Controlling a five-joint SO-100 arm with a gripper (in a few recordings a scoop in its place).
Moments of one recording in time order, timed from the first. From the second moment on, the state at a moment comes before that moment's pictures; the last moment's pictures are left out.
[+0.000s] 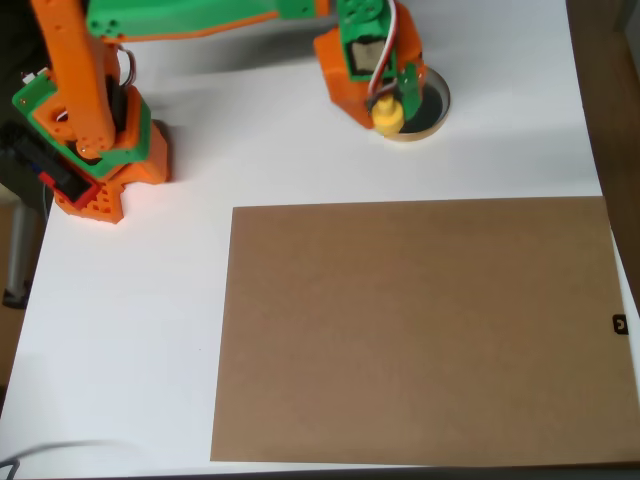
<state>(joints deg) -50.9 75.4 73.6 86.6 -11.5</state>
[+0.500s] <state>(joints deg) -59.9 64.6 63.6 87.7 -9.1</state>
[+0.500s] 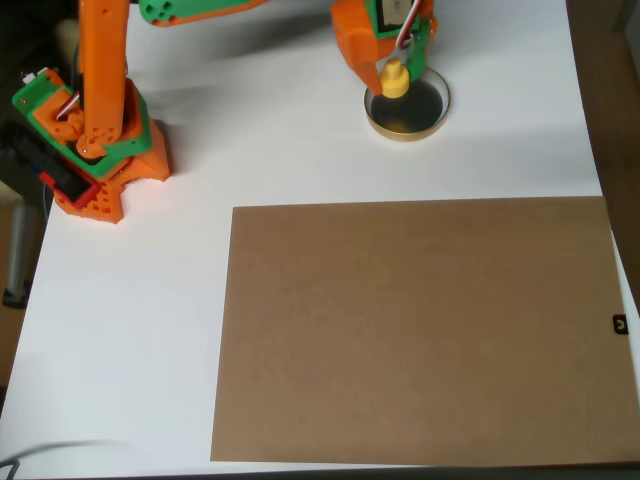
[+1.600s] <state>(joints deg) -59.3 61.3 67.1 80.3 -7.2</state>
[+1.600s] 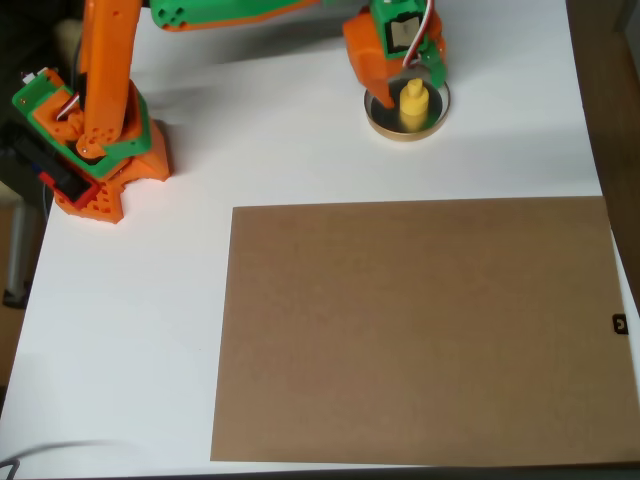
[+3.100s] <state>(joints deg) 7.2 120.5 124.7 60.7 -26.4</state>
